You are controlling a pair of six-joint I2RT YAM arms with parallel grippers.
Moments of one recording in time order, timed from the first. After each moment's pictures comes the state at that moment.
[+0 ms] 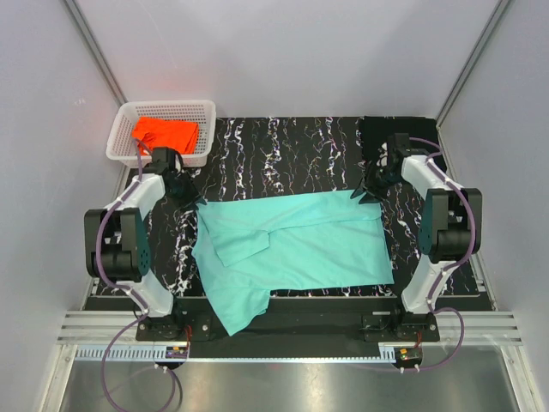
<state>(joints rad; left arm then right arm) 0.03 1.69 1.13 -0.58 0.24 -0.52 0.00 1.85 1.35 -0.72 -0.38 0.45</state>
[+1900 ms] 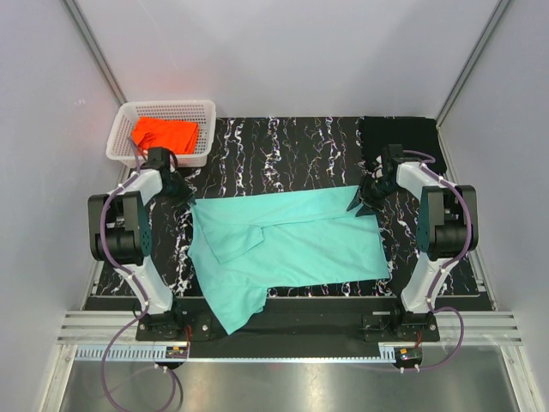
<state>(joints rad) 0.10 1.82 1.19 -0.53 0.14 -0.52 0.03 1.88 1.26 -0.70 -0.40 0.45</state>
